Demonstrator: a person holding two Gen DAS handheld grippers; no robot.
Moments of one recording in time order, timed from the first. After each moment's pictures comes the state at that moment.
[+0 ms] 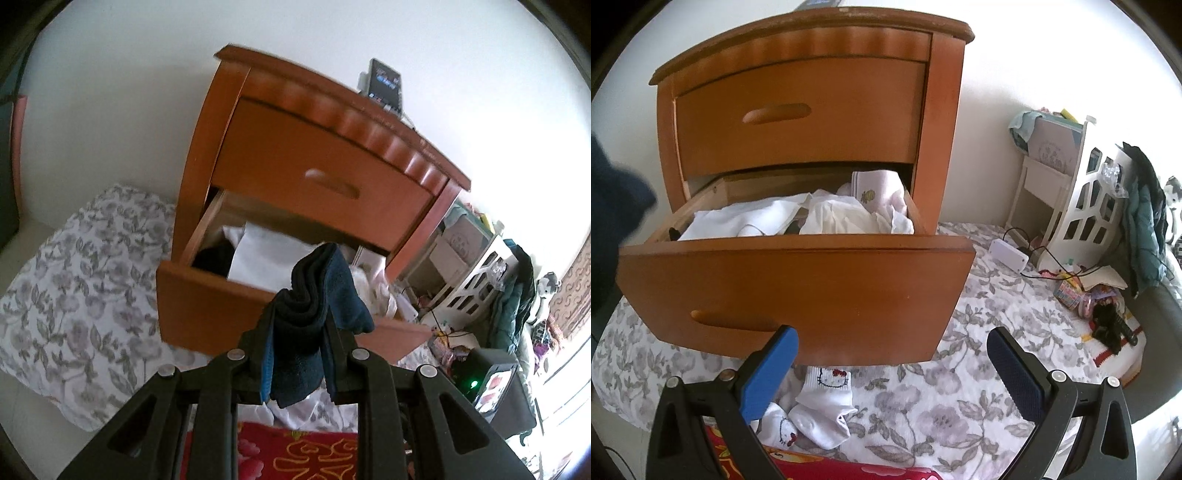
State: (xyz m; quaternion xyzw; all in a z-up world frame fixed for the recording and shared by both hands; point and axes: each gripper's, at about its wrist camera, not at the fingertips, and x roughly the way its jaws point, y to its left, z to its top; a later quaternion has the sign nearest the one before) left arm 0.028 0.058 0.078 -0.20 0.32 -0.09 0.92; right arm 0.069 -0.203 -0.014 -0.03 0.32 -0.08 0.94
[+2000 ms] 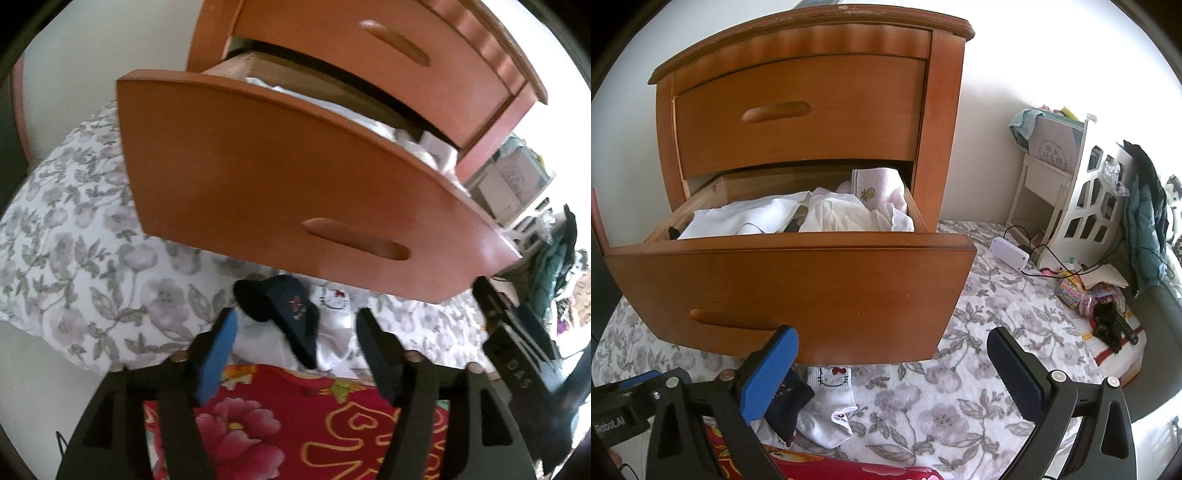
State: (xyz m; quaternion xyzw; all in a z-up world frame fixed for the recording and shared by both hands) left arm 0.065 0.025 -0.041 -0.19 0.49 -0.05 0.85; right arm 0.070 -0.205 -0.016 -0.03 0.32 -0.07 0.94
